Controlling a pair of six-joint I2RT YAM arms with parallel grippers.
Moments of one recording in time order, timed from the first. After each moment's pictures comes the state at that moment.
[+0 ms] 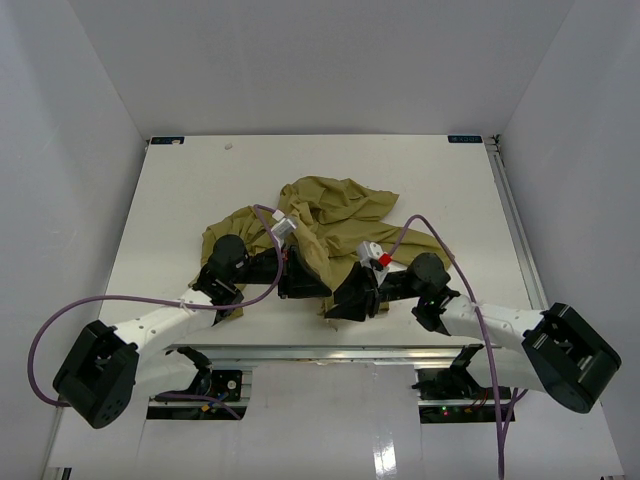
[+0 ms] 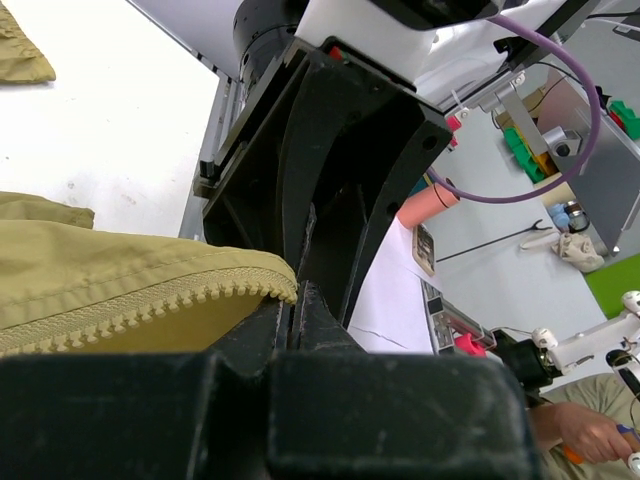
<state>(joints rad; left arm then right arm) -0.63 1.13 0.49 0.73 0.98 -0.84 0.80 1.19 0.37 1.00 -1.00 0.32</state>
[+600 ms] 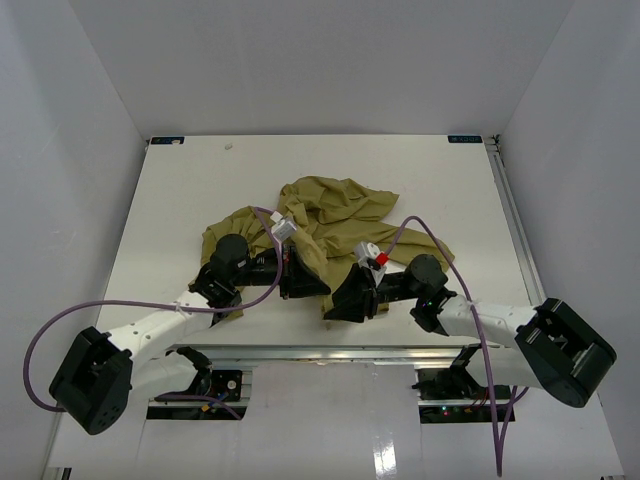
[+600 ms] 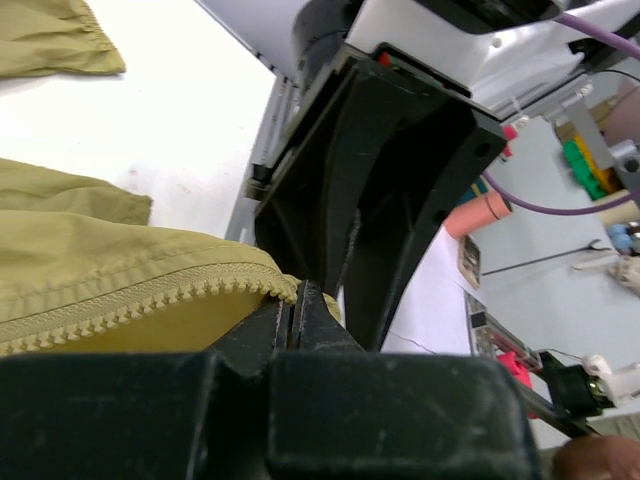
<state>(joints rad) -0.63 1.09 0.50 0.55 0.88 -0.69 0.81 1.23 0.36 1.05 -0.99 0.37</state>
